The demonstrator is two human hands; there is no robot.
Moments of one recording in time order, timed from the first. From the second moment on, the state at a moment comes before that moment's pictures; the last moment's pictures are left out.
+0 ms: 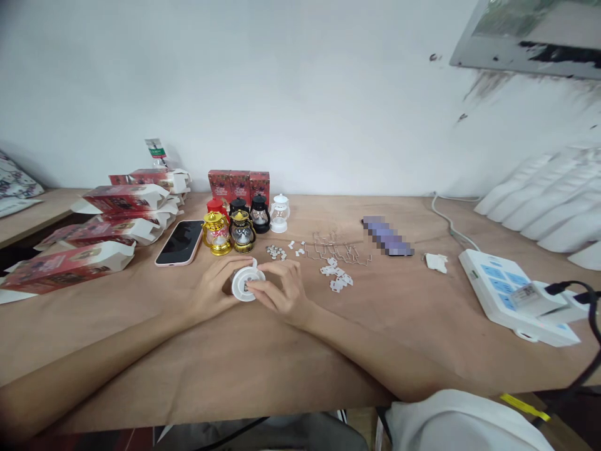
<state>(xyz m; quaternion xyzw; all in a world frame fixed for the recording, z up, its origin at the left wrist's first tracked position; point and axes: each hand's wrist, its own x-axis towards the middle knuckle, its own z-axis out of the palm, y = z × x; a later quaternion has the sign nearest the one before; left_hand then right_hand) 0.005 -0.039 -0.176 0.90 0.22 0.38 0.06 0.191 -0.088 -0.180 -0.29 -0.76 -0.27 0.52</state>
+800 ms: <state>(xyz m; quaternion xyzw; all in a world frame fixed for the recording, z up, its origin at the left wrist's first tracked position) 0.003 -0.039 -0.174 0.87 0.29 0.39 0.07 0.231 -0.049 -0.191 -0.54 -0.78 -0.18 0.27</state>
